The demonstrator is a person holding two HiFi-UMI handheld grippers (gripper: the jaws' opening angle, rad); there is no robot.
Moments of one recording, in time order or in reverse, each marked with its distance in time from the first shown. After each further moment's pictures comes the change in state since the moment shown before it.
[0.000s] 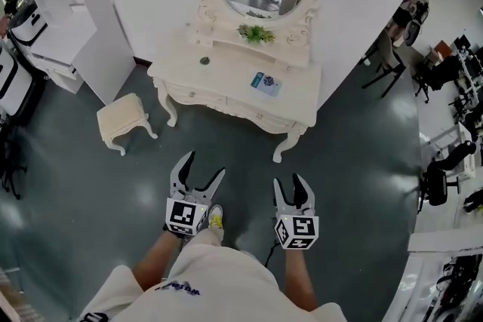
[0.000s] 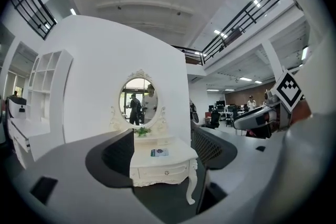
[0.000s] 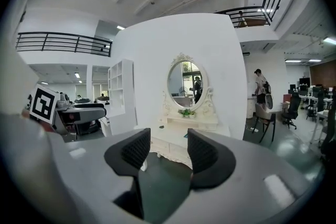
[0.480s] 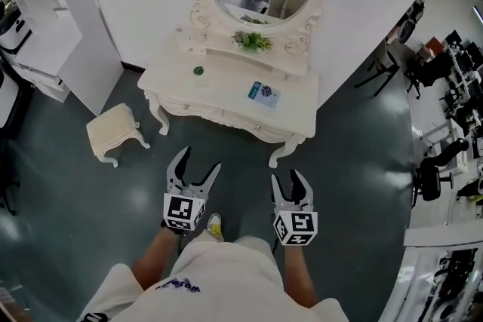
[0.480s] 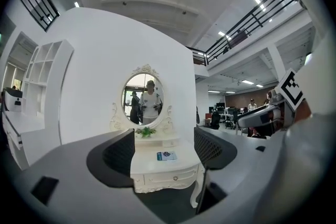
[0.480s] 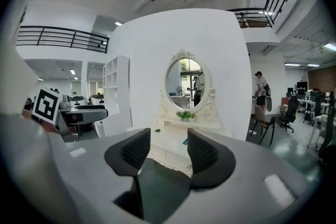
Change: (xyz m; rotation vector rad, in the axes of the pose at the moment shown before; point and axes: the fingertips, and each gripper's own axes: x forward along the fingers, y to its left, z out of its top) left arm 0.075 0.088 0.001 -0.050 0.005 -0.017; right arm 0.096 0.011 0.029 -0.020 0.013 -0.041
